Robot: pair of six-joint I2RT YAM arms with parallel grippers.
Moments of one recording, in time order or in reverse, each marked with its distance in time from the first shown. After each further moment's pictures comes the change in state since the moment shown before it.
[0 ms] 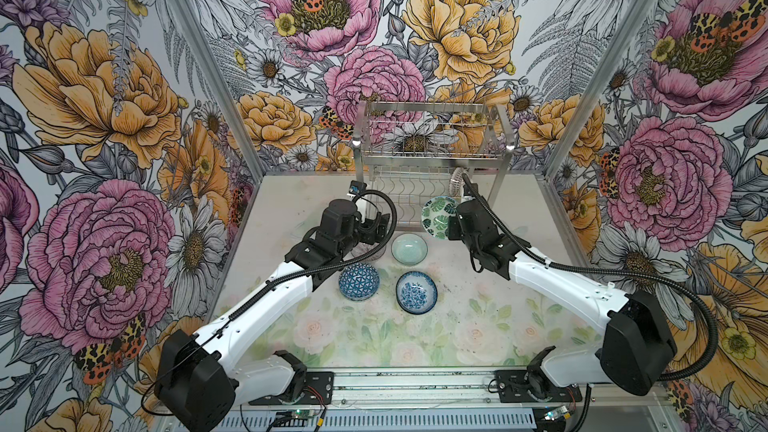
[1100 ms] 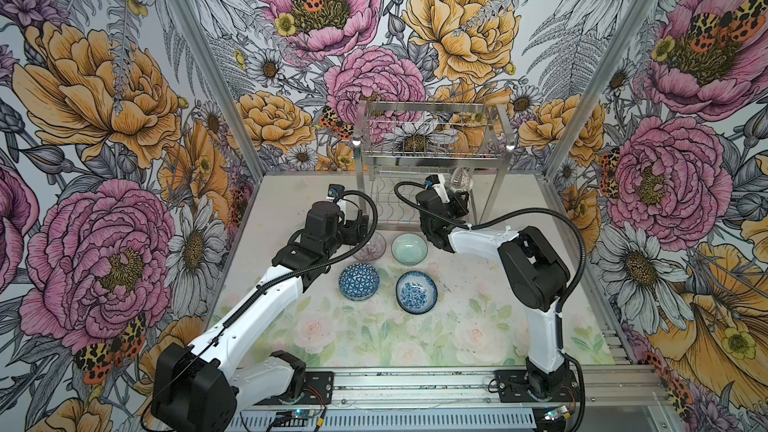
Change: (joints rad) left arm 0.111 -0.028 -0.057 -0.043 0.006 -0.036; right arm -0.027 0.665 0.313 0.497 0.745 -0.842
